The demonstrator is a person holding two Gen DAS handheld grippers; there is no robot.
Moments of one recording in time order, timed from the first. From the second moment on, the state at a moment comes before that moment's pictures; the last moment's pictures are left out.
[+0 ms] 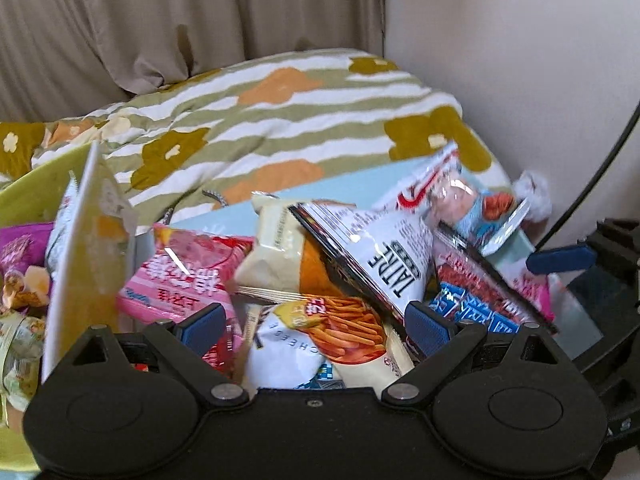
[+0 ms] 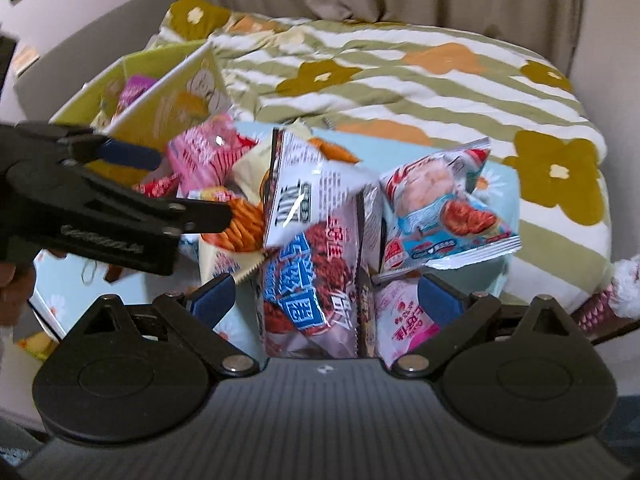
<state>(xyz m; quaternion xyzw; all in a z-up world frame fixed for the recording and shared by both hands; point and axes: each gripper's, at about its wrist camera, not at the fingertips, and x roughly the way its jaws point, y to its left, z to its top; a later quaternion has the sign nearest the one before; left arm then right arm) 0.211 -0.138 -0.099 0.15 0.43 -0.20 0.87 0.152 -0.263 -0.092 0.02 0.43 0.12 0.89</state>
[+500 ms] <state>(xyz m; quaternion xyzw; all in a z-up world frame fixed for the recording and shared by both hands) 0.212 -0.163 -0.123 0.24 0.45 -0.22 0.83 0.157 -0.255 -0.126 -0.02 0.44 0.18 0.88</state>
